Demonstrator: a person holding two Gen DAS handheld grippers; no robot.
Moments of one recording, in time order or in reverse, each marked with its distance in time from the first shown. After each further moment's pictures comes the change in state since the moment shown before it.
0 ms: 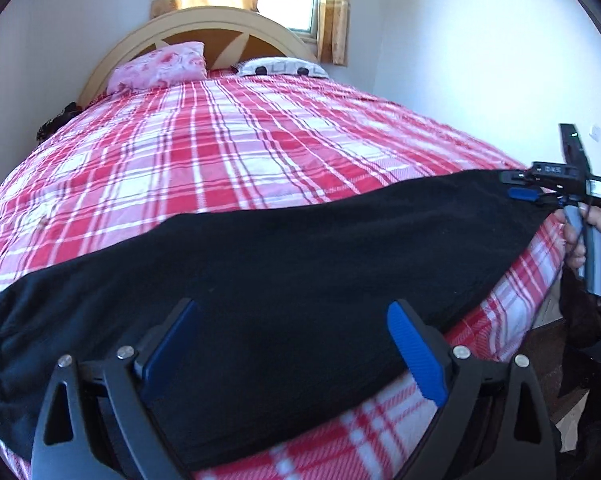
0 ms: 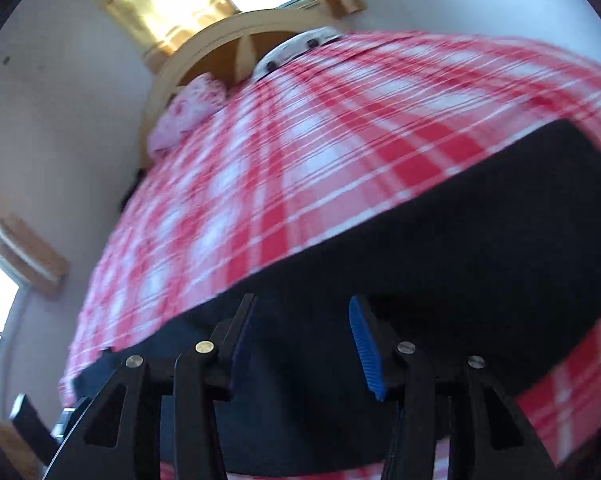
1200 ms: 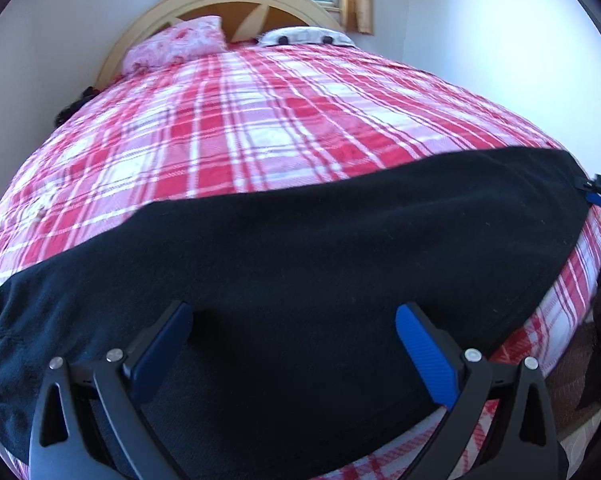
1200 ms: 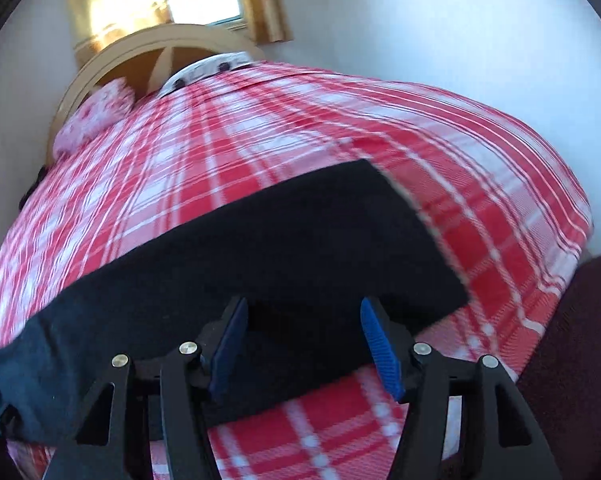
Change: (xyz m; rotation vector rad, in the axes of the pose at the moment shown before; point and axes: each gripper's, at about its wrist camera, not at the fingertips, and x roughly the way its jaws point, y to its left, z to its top) left arm 0.031 -0.017 0.006 -0.028 0.097 0.151; right arm -0.055 -0.093 0.001 -0.033 -0.093 -0.394
